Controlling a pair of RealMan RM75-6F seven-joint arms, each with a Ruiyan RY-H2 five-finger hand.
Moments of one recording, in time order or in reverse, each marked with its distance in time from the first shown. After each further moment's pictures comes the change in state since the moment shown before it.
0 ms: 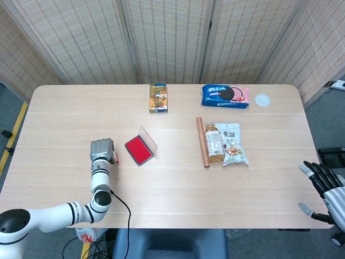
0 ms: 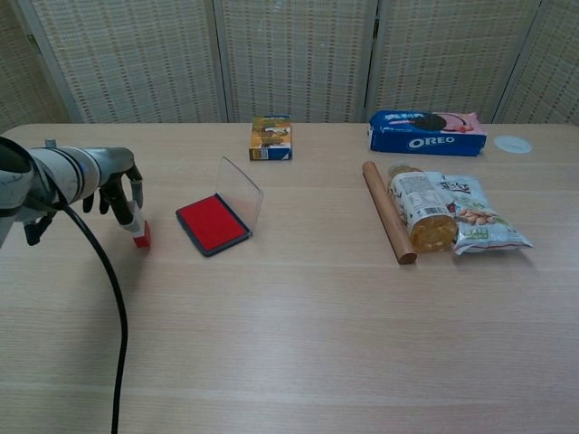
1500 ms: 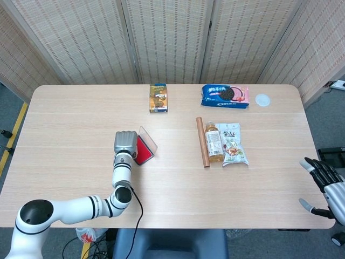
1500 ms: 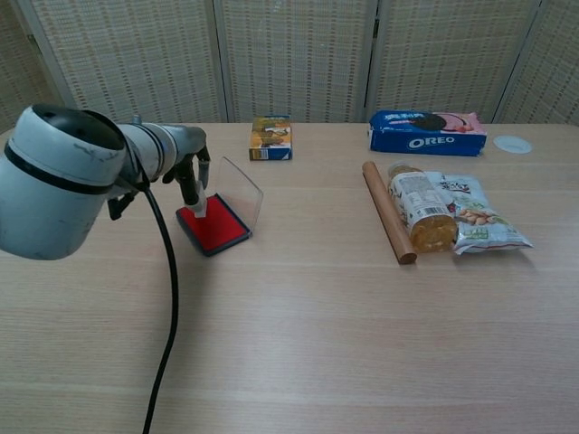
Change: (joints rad) left arm -0.203 -0.103 -0.024 0.108 -0.030 -0.039 0.085; right arm 0.020 0.006 0.014 -0.003 0.040 -0.055 0.034
